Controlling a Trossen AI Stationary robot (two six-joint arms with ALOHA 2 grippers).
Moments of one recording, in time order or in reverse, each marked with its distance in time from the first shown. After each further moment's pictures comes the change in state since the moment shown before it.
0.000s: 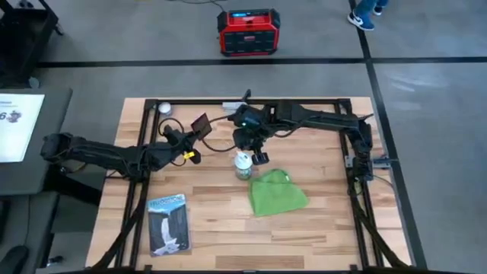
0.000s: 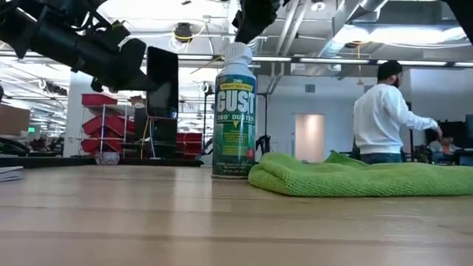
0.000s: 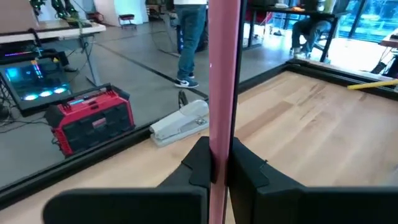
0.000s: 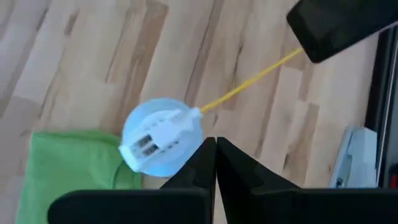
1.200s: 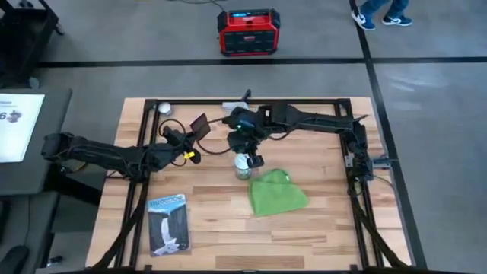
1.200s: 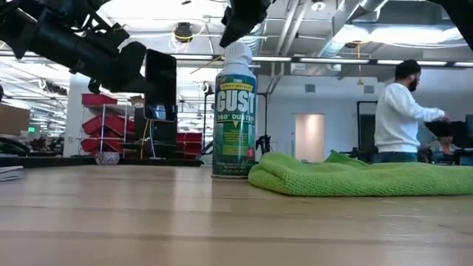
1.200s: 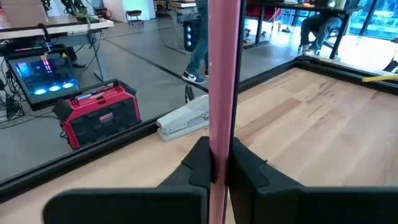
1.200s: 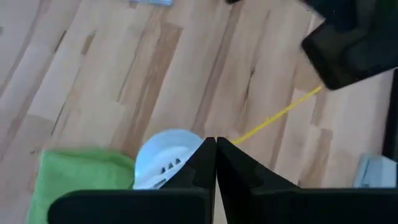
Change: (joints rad) left arm -0.014 0.010 0.001 -0.024 -0.035 -0.023; right arm 0.015 0.049 0.056 0.029 -0.051 -0.005
